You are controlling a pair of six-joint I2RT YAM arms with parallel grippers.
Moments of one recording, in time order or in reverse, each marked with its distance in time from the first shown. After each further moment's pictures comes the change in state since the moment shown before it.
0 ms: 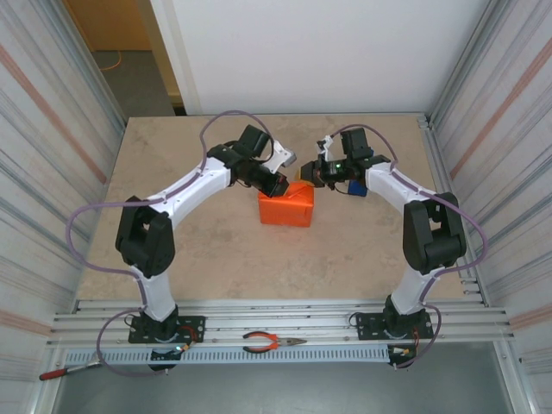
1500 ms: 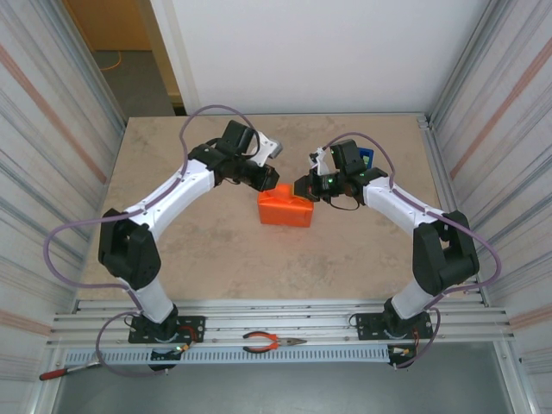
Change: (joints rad) left arm 0.053 -0.116 -0.032 -0.010 -0.011 -0.080; right arm 0.130 -0.159 -0.144 -0.010 0.170 -0.001
